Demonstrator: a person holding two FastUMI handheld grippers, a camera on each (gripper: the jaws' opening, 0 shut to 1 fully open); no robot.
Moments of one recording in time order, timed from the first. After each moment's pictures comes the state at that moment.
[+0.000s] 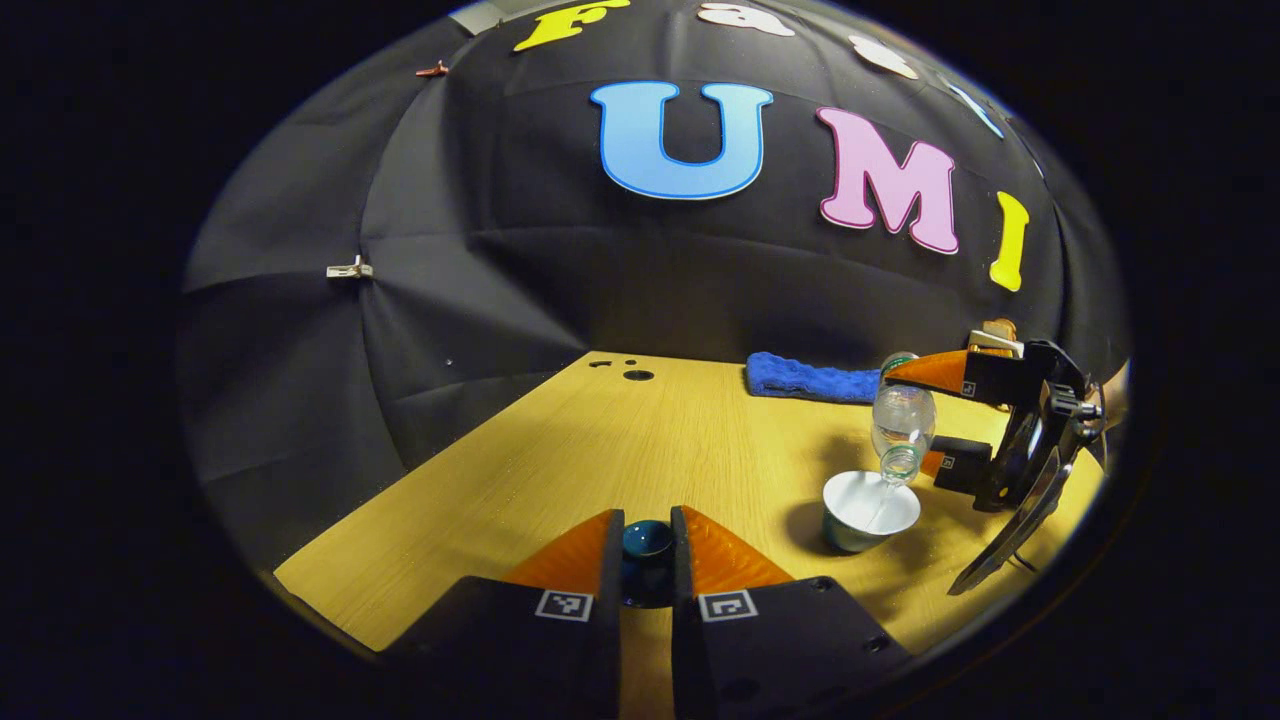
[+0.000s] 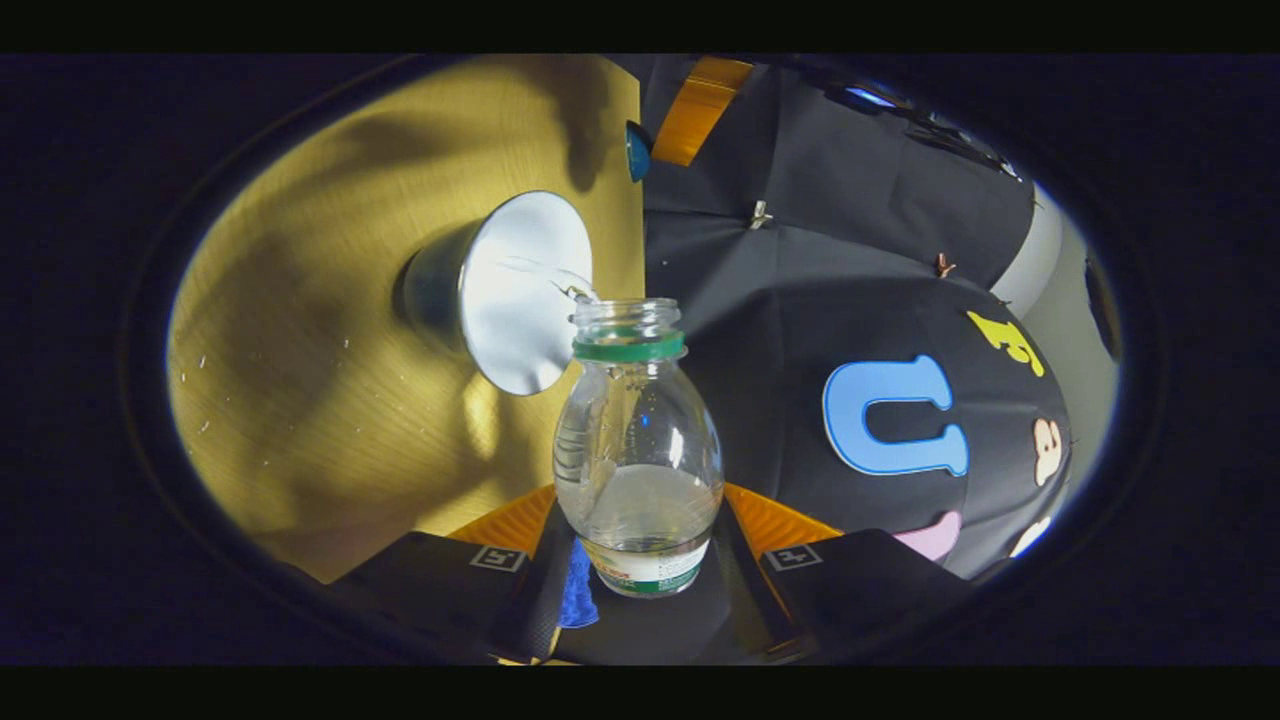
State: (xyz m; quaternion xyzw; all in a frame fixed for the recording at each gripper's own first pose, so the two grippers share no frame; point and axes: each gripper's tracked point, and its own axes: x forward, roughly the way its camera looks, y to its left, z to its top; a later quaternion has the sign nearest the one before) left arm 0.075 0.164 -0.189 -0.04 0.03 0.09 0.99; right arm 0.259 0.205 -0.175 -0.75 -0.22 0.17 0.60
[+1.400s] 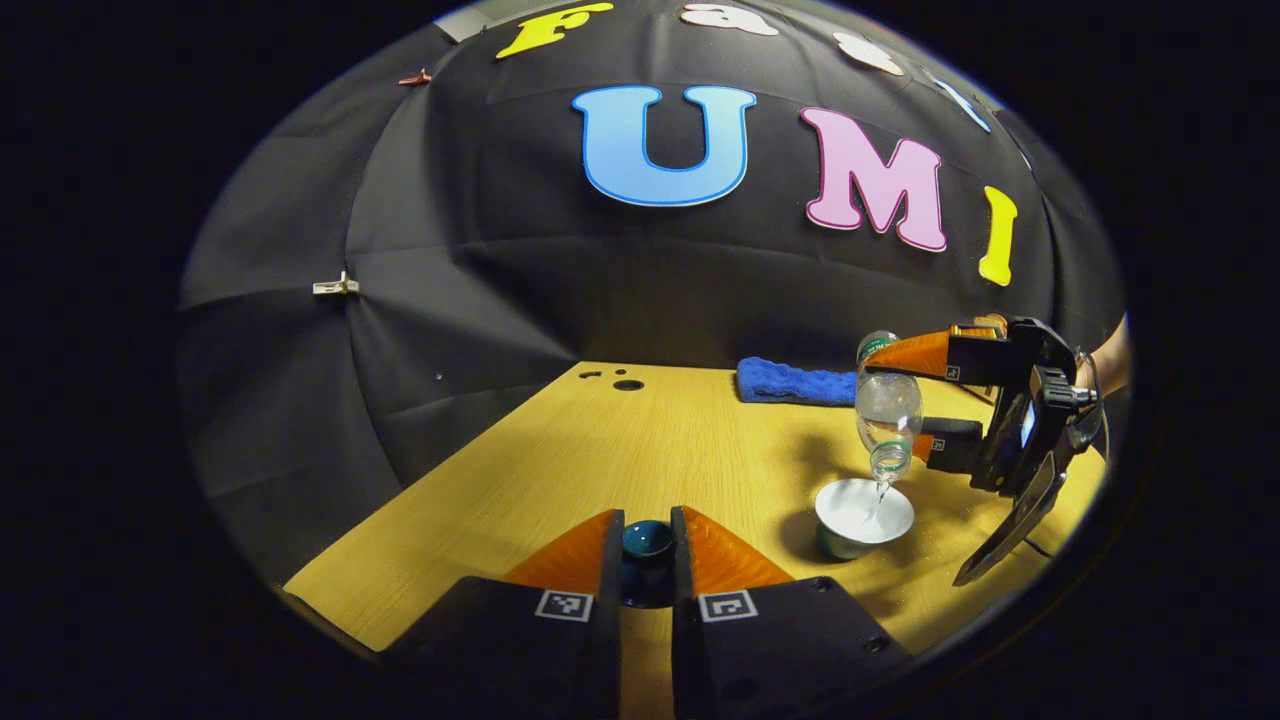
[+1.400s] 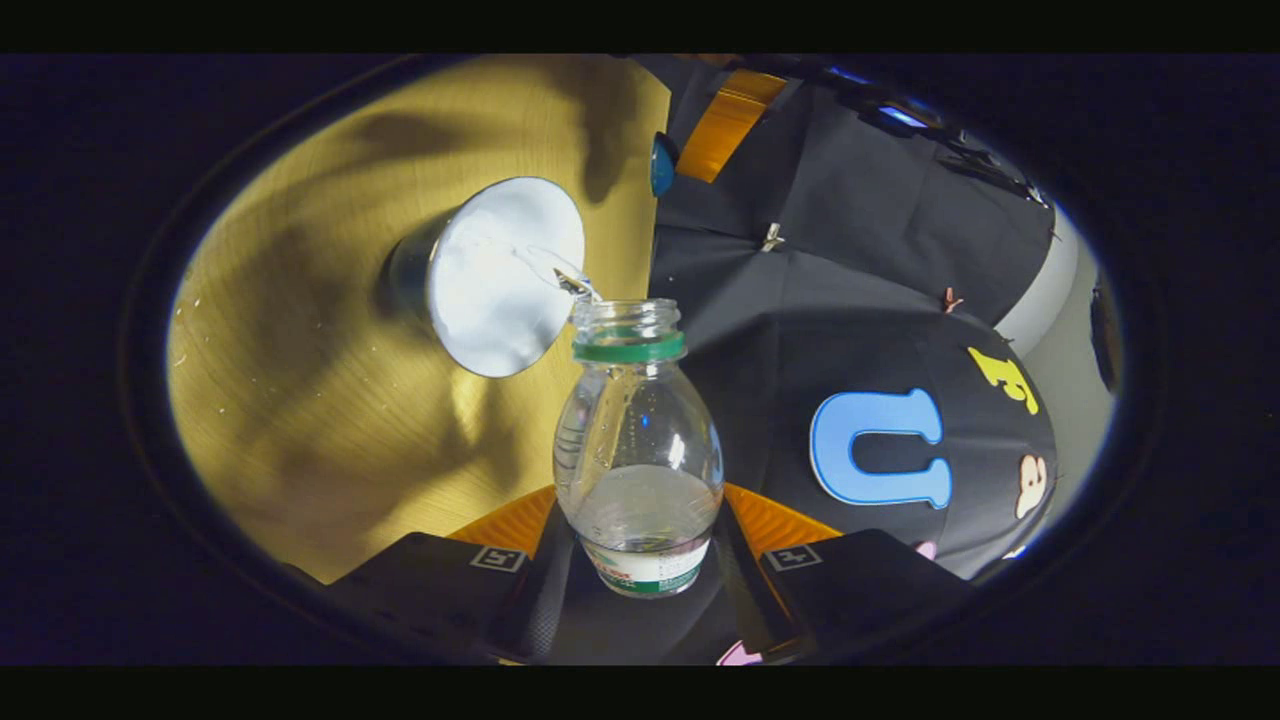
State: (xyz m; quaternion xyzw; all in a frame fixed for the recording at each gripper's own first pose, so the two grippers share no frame) left arm 0.081 0.163 -0.177 -0.02 0.03 0.08 1.00; right arm 0.262 0.205 -0.170 -0.77 -0.26 0.18 0.55
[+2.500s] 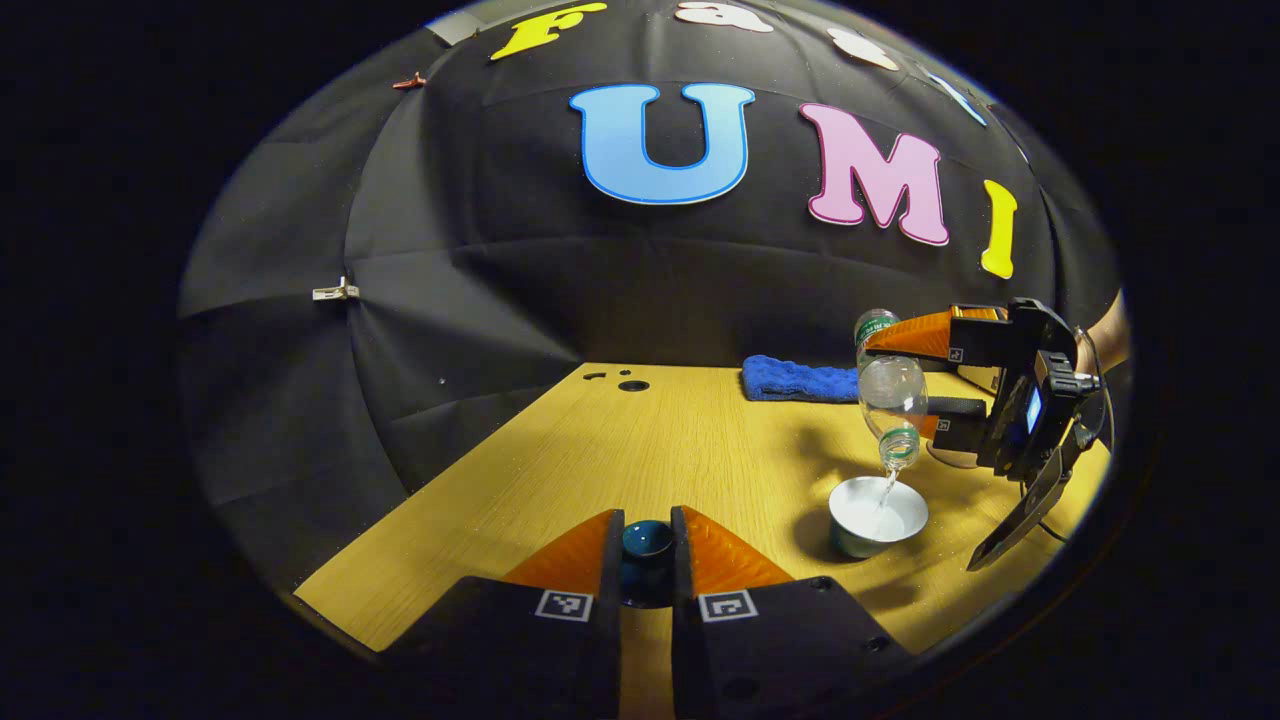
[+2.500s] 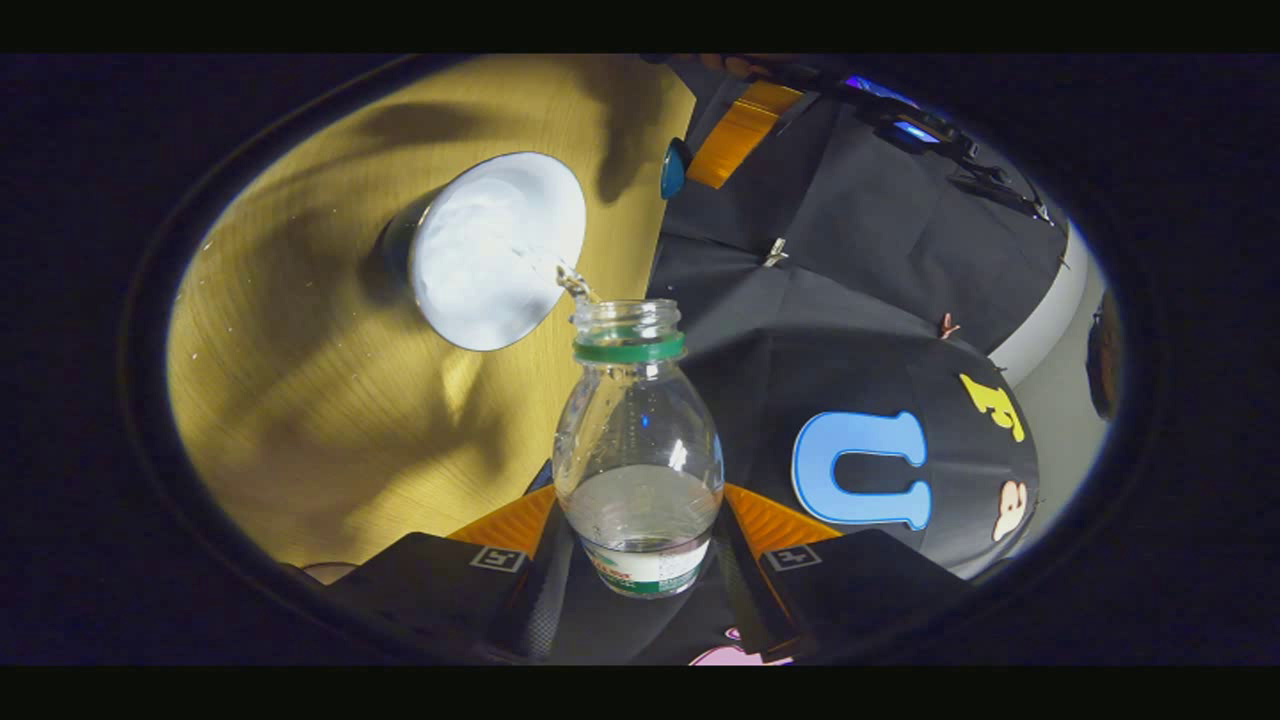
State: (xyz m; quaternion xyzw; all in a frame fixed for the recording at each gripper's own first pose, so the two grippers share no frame) left arm 0.085 0.168 -0.179 -0.01 0.03 0.09 1.00; right arm 0.261 0.204 -0.171 -0.79 -0.28 0.18 0.51
